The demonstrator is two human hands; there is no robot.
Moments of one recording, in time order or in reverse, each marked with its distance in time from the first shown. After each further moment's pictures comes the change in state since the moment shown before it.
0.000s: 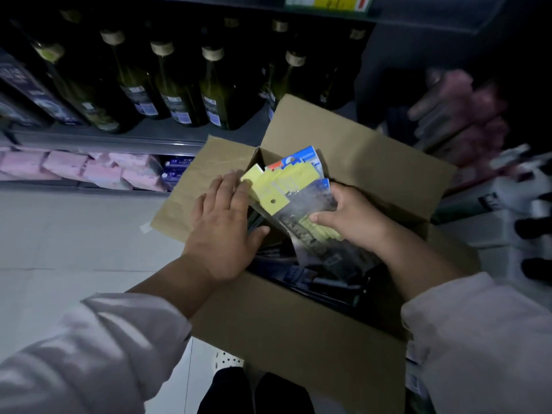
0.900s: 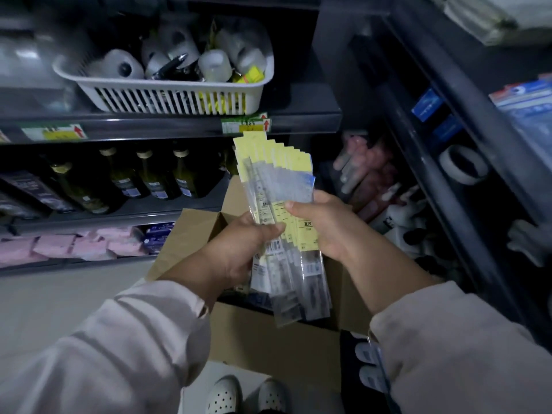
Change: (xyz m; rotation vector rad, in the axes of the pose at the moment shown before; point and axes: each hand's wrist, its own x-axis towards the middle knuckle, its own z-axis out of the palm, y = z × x) left_hand -0.012 0.123 -0.114 -1.291 -0.499 -0.273; right_hand -0.112 -0.119 -0.067 0.674 0.238 0.085
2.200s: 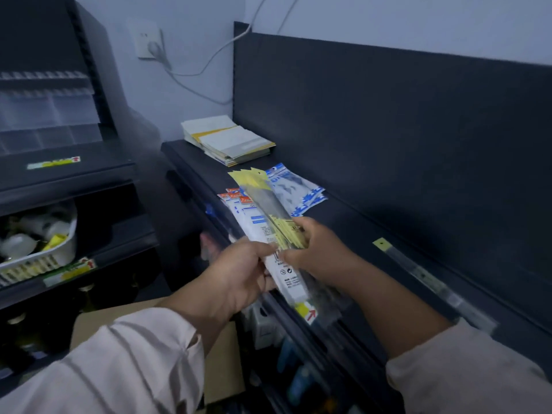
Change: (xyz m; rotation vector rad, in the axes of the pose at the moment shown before) left_hand -0.133 0.088 0.350 -0.043 -0.408 0.058; right_hand -0.301 -0.102 -0.239 -0.454 0.535 -0.309
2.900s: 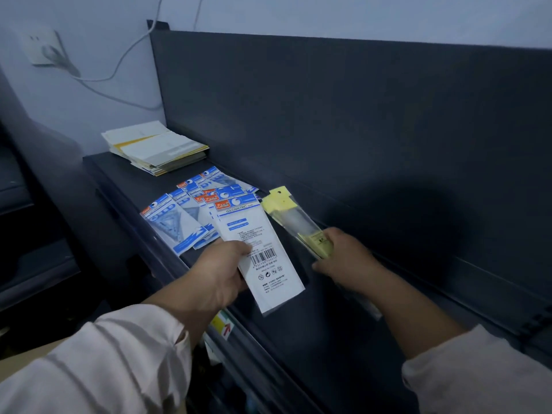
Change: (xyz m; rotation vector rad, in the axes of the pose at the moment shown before) left_hand 0.060 -0.049 0.107 0.090 0.139 -0.018; right_hand -0.022 0.126 -0.141 -0.359 0.222 0.210
